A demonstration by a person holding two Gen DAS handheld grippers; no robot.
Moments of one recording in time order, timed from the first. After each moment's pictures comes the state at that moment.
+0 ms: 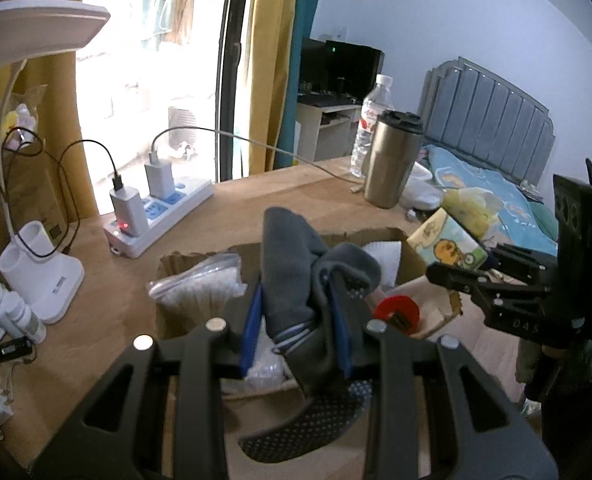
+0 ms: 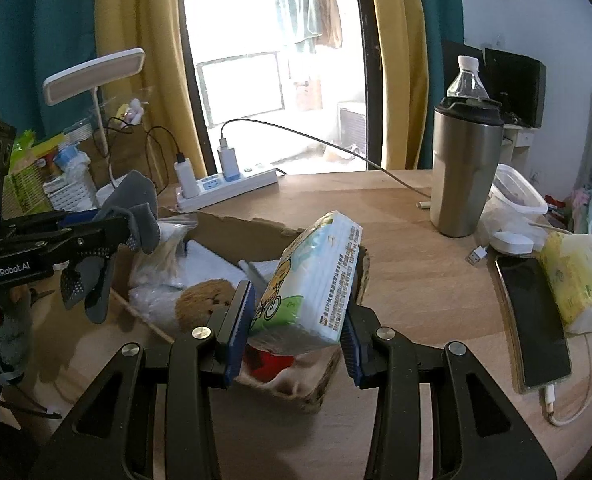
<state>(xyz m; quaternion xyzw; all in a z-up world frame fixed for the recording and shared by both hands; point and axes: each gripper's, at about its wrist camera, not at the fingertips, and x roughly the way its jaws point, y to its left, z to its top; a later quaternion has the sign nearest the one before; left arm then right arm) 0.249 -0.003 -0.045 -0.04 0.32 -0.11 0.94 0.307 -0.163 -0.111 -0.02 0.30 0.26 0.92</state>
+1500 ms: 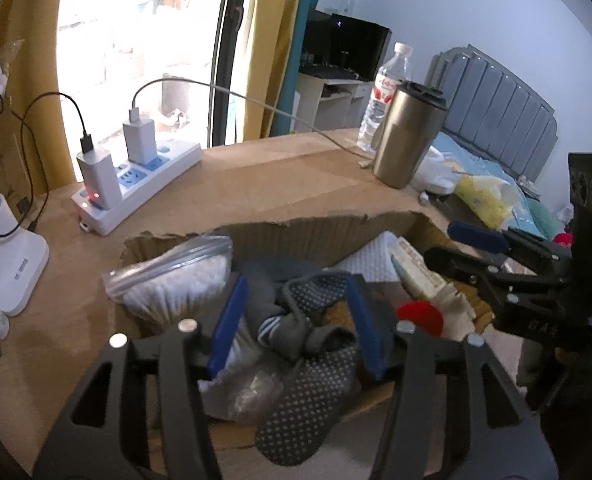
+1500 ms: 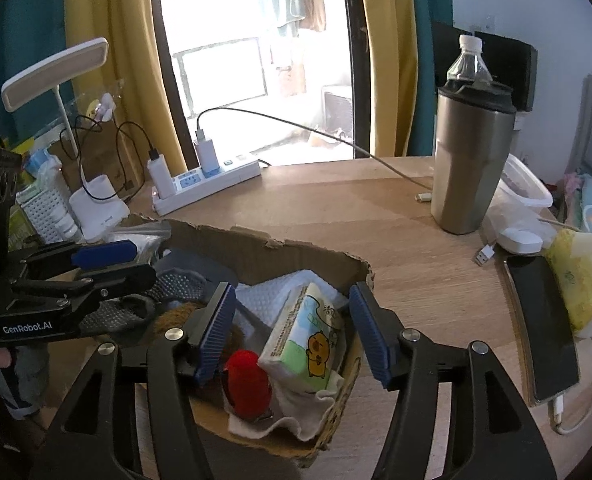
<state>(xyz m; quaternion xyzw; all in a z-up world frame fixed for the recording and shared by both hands) 0.300 -0.004 -0.083 -0.07 0.38 -0.12 0.92 0.338 -0.143 -0.115 -0.01 0.33 0.23 0.91</state>
